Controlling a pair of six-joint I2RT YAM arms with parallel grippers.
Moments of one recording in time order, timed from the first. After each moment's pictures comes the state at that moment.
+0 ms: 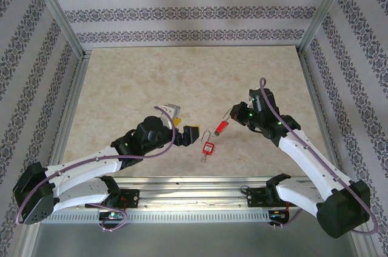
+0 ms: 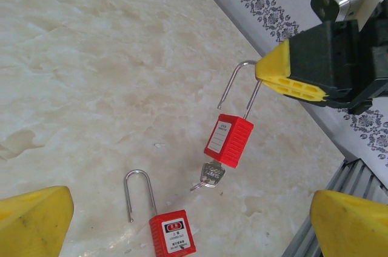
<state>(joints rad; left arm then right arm) -0.87 1.05 0.59 0.11 -0.02 -0.55 0.37 1.03 0.78 -0.49 -0.21 0.86</state>
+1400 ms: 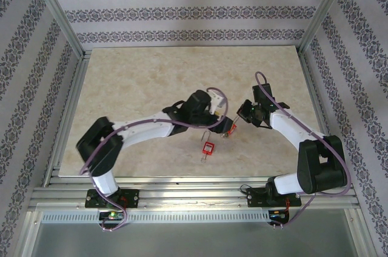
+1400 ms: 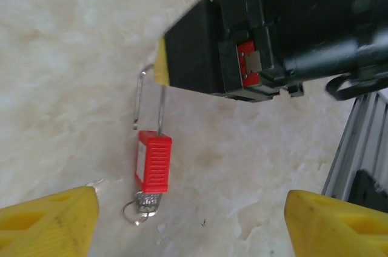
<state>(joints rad) -0.86 1.78 1.23 -0.08 0.27 -0.37 0.17 1.41 0.81 -0.43 -0.22 0.82</state>
